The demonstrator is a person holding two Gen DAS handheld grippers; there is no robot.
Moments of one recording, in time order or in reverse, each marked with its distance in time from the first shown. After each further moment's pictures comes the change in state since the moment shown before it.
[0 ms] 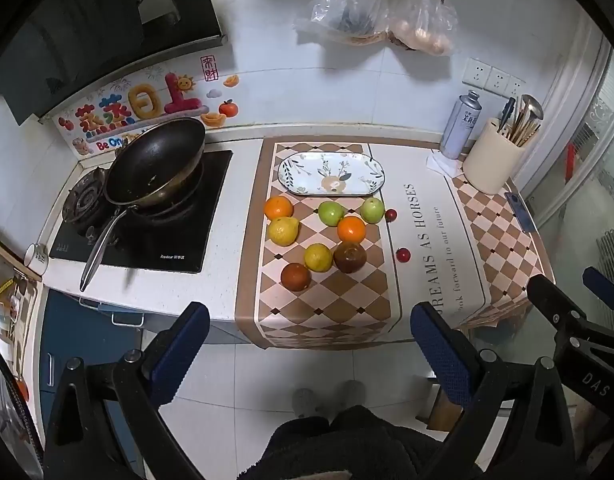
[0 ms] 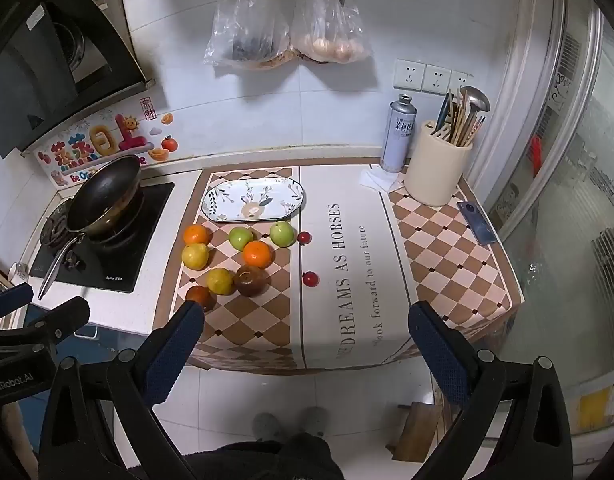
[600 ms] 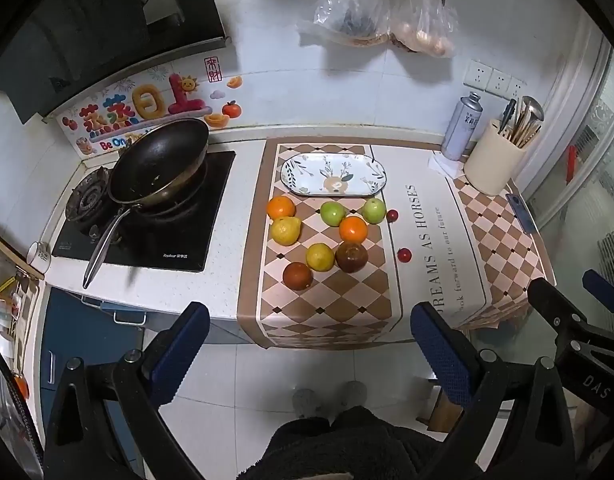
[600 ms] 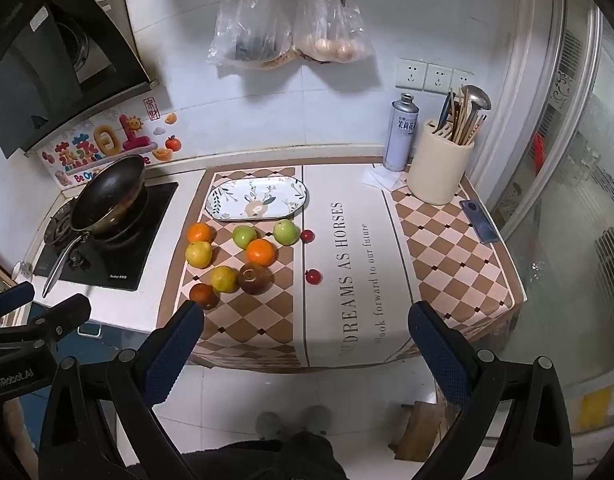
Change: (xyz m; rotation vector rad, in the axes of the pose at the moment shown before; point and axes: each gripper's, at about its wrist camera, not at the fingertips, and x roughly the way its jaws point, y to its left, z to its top) left arm -0.002 0.000 -0.007 0.004 -0.007 0.013; right arm -0.006 -0.003 -0.005 0.007 -0.004 0.024
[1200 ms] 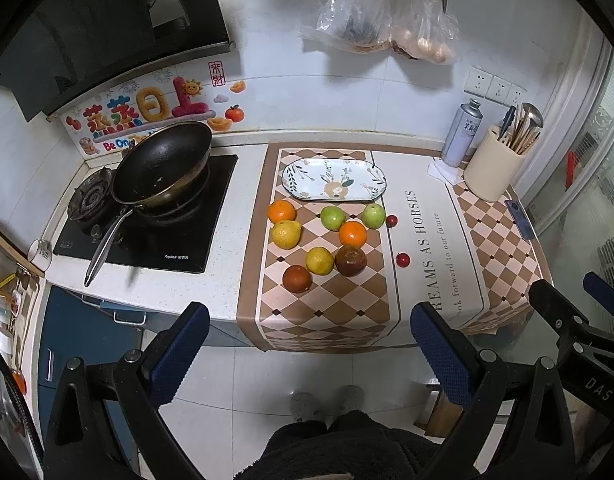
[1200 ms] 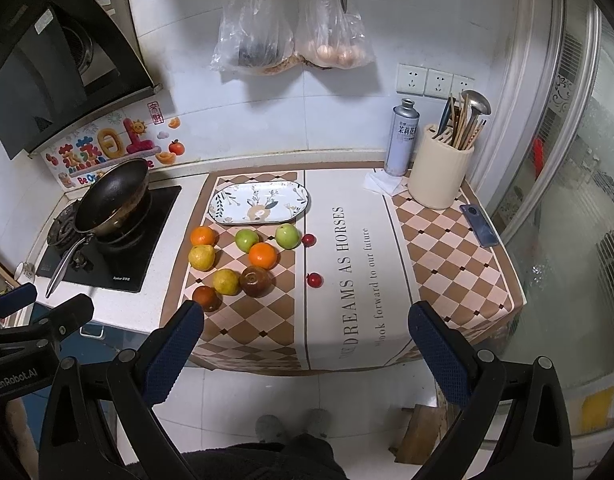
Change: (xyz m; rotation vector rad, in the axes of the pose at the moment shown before) left arm -0.008 0.004 0.005 -0.013 -0.011 0.000; right arm -0.010 0.000 0.002 0.000 -0.010 0.010
